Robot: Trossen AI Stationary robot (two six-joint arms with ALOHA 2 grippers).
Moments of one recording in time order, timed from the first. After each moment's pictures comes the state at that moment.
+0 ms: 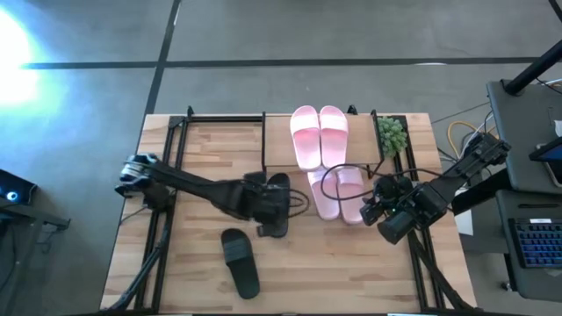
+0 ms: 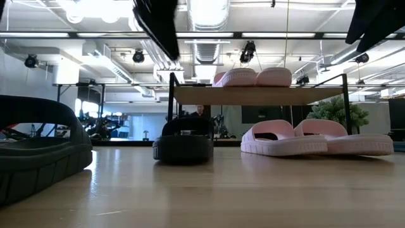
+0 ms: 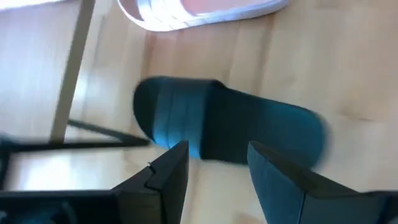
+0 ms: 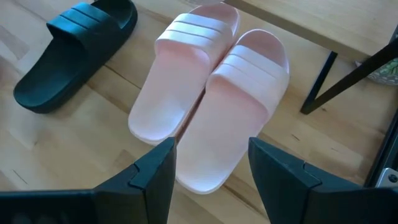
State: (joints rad) left arm -0.28 1.75 1.58 -1.03 -0.44 -0.38; right arm 0.65 1.19 1.08 -1.38 0.62 1.62
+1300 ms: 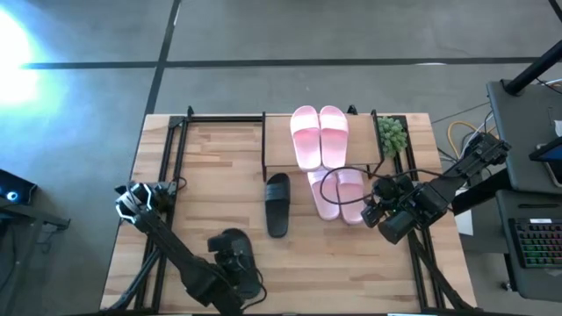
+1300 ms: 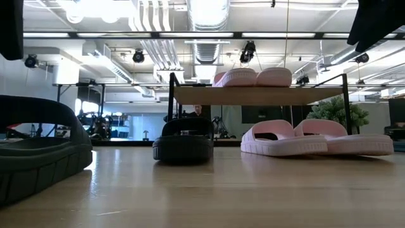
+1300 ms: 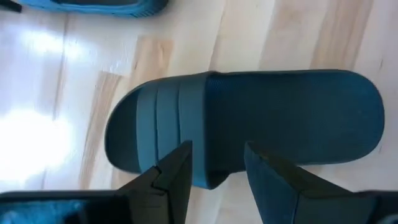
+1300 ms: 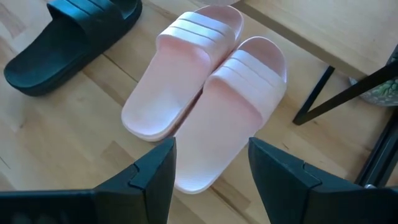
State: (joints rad) left arm -0.79 1.92 1.63 -1.26 -0.36 -1.02; right arm 0.65 1.19 1.08 -1.38 0.62 1.51
